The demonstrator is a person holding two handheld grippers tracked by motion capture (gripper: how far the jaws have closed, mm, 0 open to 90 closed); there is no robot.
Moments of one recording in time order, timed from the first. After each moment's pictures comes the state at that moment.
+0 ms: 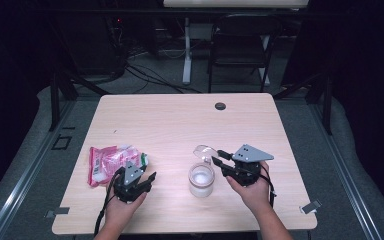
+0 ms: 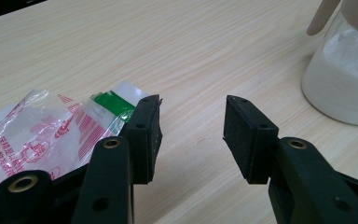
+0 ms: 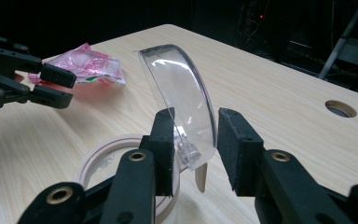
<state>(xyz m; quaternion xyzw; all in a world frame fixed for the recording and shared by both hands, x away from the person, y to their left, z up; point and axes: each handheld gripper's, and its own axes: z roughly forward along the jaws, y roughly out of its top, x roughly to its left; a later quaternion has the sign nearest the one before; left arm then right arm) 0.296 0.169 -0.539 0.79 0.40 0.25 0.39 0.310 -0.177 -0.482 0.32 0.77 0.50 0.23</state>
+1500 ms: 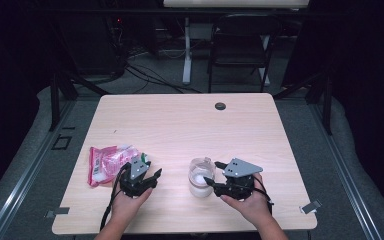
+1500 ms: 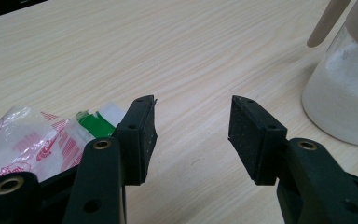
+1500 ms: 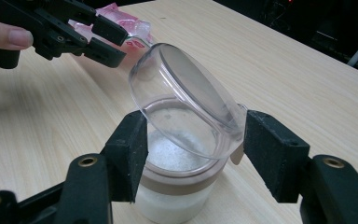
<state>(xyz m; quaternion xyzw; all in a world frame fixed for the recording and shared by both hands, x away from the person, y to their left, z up) 0.309 0.157 -0.540 0.79 0.40 0.24 0.39 0.286 -0.160 -0.495 0.27 0.82 0.46 0.21</state>
